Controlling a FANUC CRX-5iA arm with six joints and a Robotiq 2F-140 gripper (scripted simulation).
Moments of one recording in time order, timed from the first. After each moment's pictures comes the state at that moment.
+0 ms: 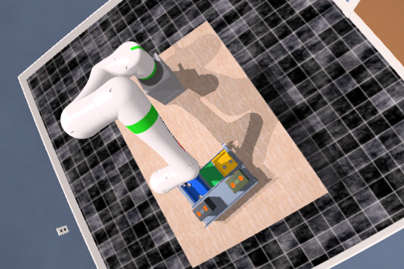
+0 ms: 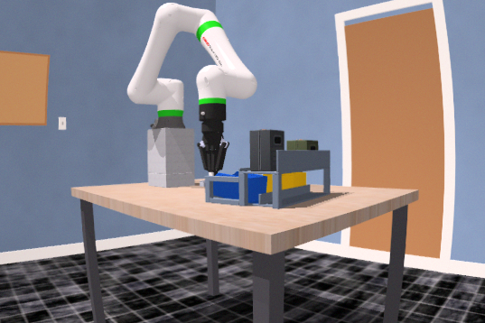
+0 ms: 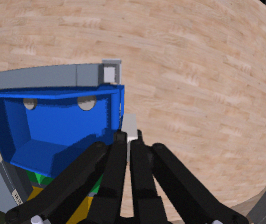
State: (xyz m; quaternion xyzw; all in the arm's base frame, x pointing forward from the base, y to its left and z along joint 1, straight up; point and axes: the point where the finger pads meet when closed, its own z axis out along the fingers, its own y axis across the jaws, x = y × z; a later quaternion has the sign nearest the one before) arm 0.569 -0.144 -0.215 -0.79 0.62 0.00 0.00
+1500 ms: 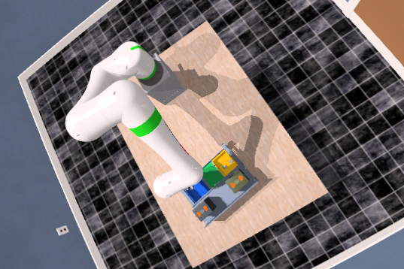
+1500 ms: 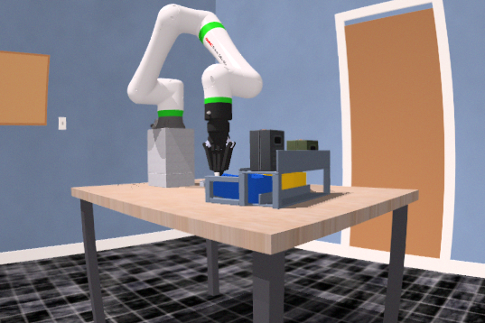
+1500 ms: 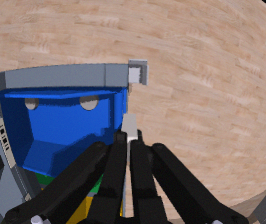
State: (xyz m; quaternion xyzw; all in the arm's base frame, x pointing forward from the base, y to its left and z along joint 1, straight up) arm 0.594 -0.138 -0.215 -0.79 0.62 0.00 0.00
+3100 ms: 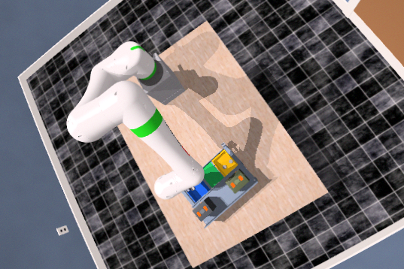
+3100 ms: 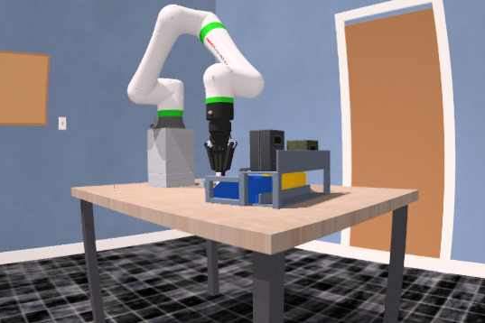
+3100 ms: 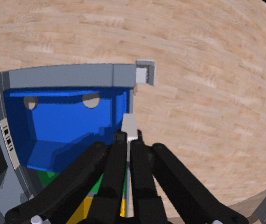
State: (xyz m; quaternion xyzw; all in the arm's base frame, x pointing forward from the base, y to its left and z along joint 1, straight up) arm 0.601 -0.136 -0.215 -0.79 0.62 0.00 0.00
